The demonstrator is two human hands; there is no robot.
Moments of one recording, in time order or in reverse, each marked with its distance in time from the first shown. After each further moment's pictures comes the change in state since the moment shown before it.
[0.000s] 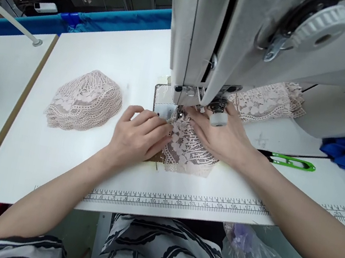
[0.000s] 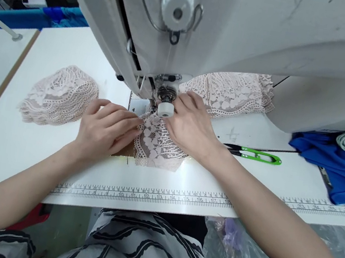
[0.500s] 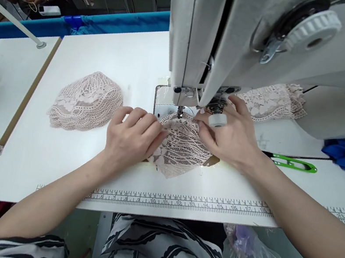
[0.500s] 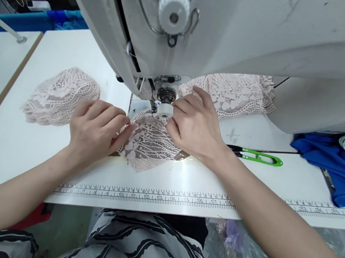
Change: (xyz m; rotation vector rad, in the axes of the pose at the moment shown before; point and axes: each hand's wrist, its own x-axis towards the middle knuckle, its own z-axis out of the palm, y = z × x) left_hand -0.001 0.009 -0.007 0.169 -0.011 -0.056; right_hand 0.000 0.007 -0.006 -0.002 0.096 0.002
